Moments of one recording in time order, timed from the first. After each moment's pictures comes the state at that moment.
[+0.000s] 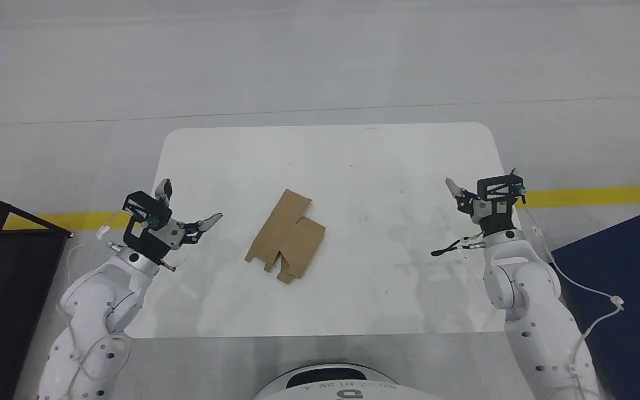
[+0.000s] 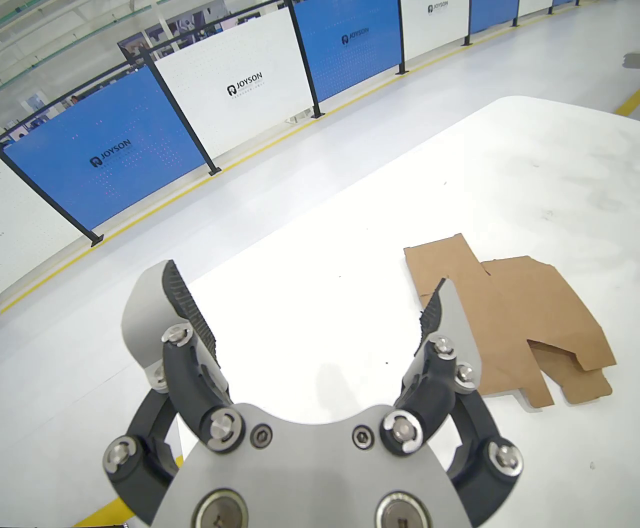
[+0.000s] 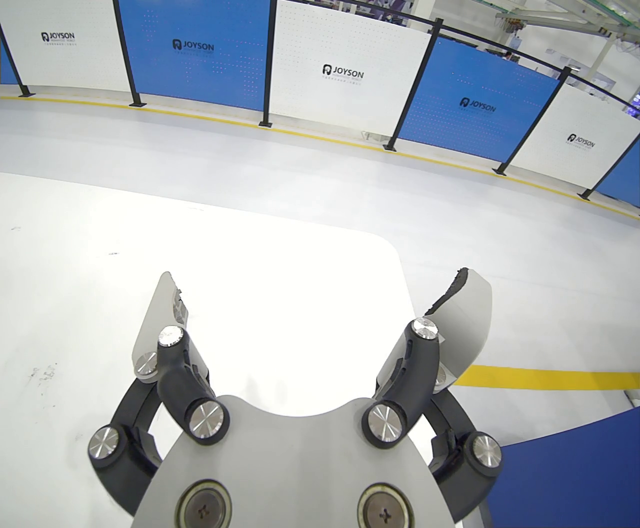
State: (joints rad) left arm 1.80 -1.11 -1.74 -1.85 1.42 -0.52 0.11; right arm -1.73 -1.15 1.60 -1.80 -1.33 0.00 0.00
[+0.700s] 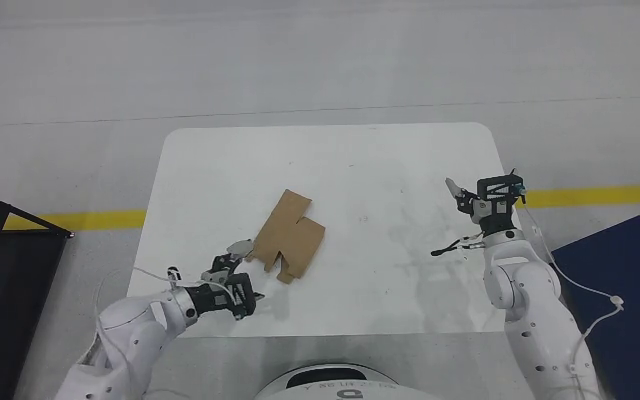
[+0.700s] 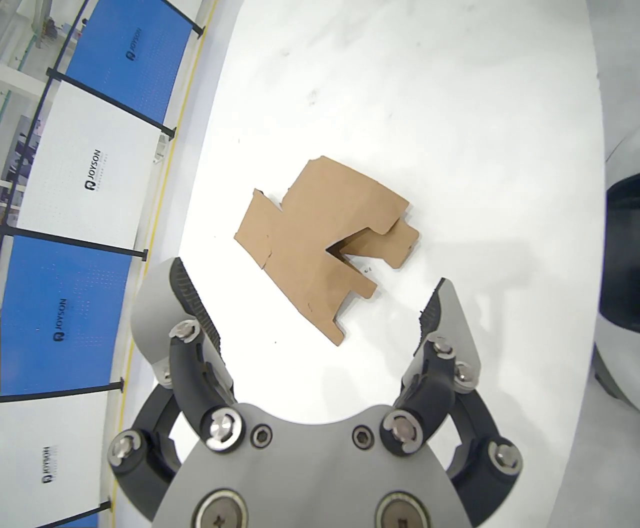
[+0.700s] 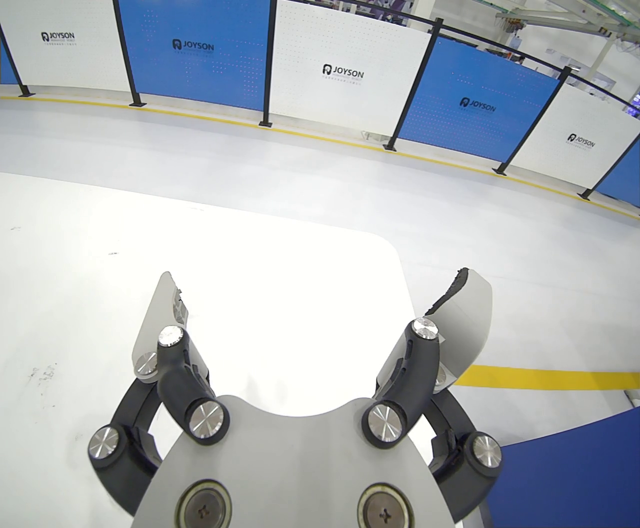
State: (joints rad) left arm 1.99 -1.05 -1.56 -2.07 2.26 -0.66 0.34; right arm -1.73 -1.15 1.60 -1.80 -1.33 0.00 0.00
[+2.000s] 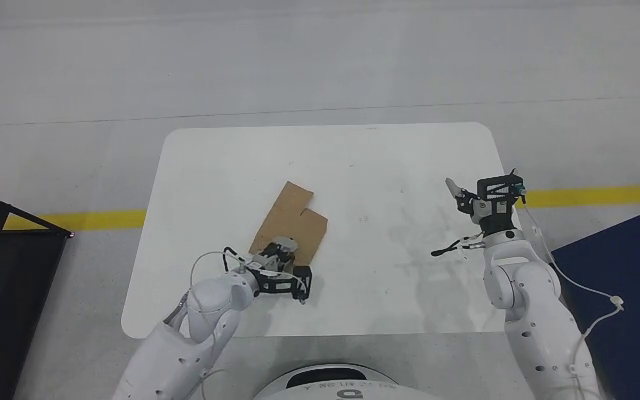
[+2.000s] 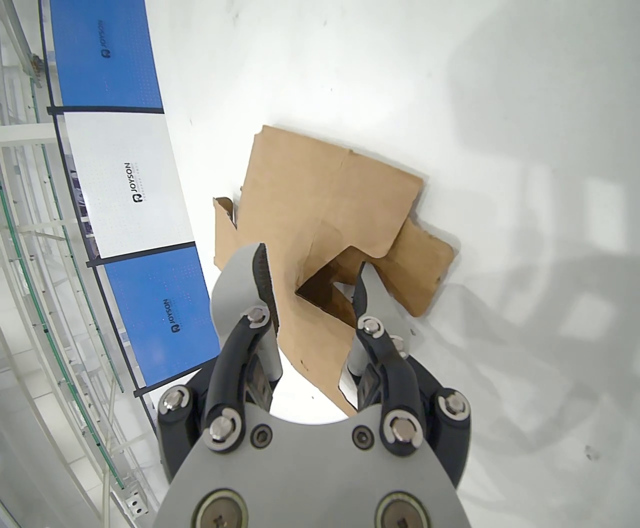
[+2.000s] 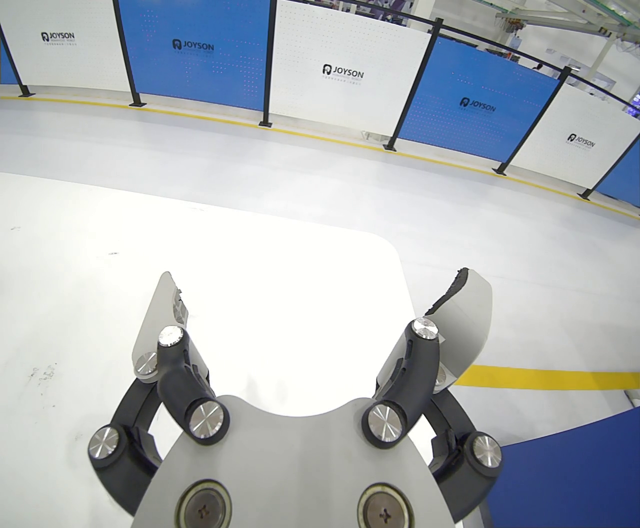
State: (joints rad) left arm 1.65 -1.08 -1.10 -1.85 2.63 -0.48 0.02; right arm -1.73 -1.15 1.60 -1.80 -1.33 0.00 0.00
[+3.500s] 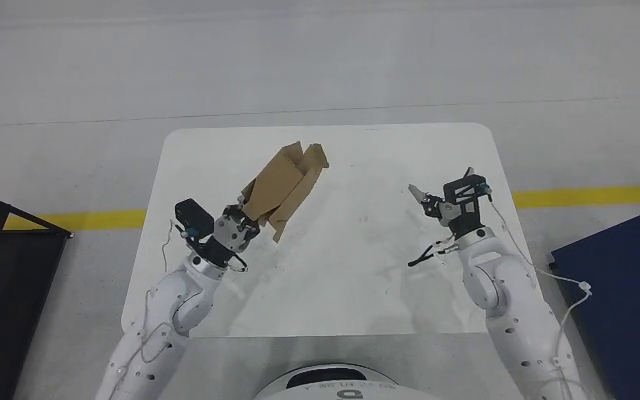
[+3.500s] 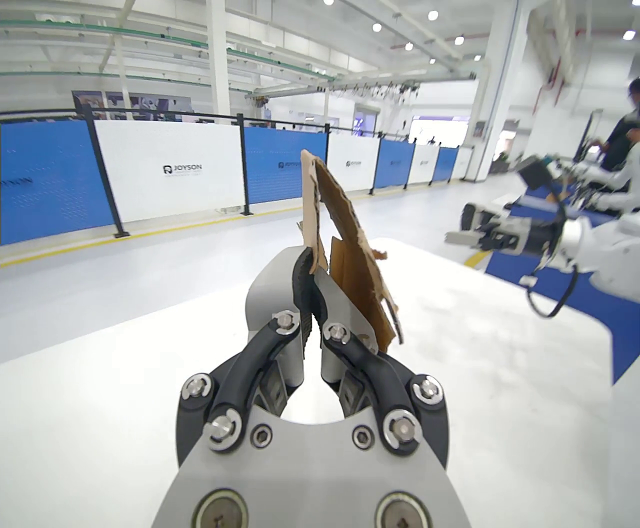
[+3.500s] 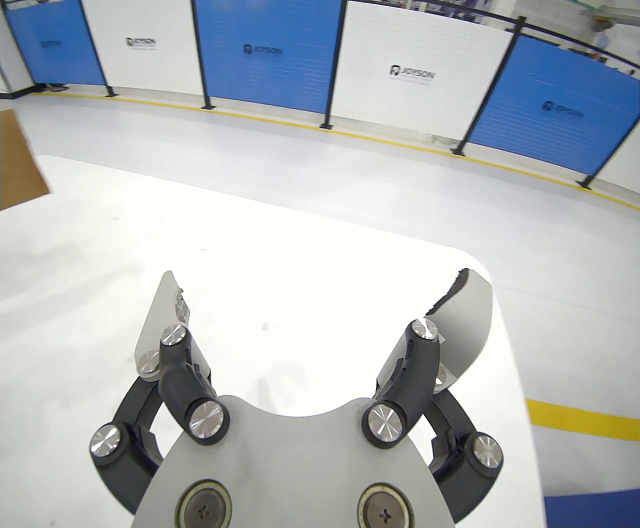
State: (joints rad) left arm 1.63 -1.12 -1.29 -1.70 1.12 -0.46 0.43; right arm -1.66 -1.16 1.45 -1.79 -1.26 -0.13 0.01
